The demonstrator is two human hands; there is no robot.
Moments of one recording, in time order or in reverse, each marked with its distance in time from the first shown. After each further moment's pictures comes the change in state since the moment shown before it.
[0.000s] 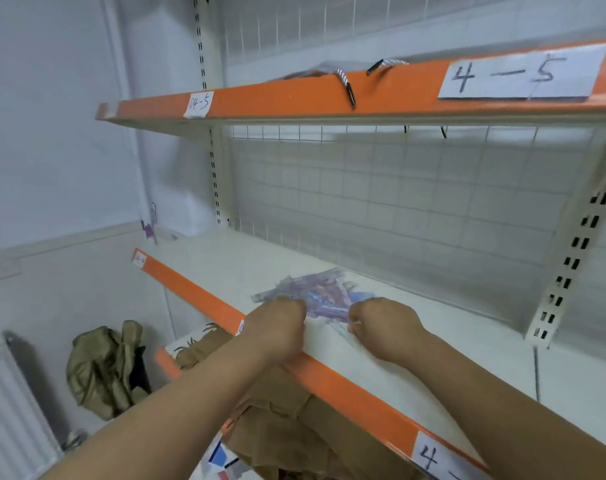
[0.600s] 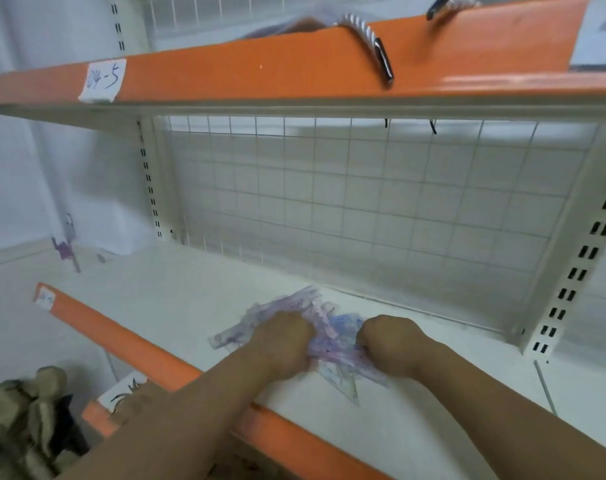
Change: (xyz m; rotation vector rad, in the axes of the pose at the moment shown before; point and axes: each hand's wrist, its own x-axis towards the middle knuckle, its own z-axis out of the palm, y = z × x) left_hand 0.115 -0.004 0.034 -0.014 -0.209 0.298; right_hand 0.064 0.050 0.031 -0.180 -0.238 0.038
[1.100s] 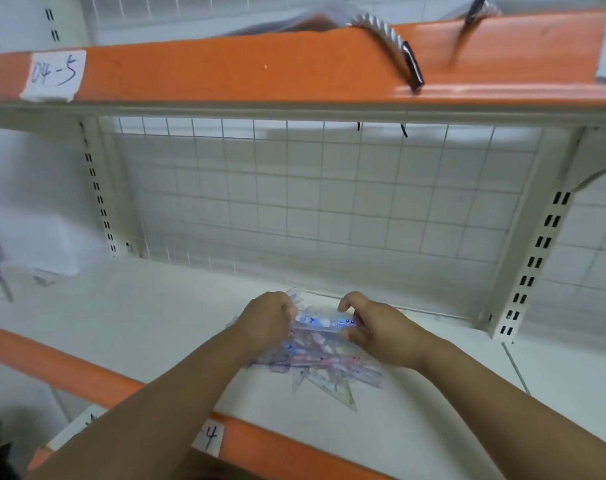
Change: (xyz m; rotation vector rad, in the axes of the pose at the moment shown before) left_hand 0.024 -0.021 -0.024 -0.483 0.168 -0.009; right_hand -0.011 0.001 -0.016 0.576 0.155 0.165
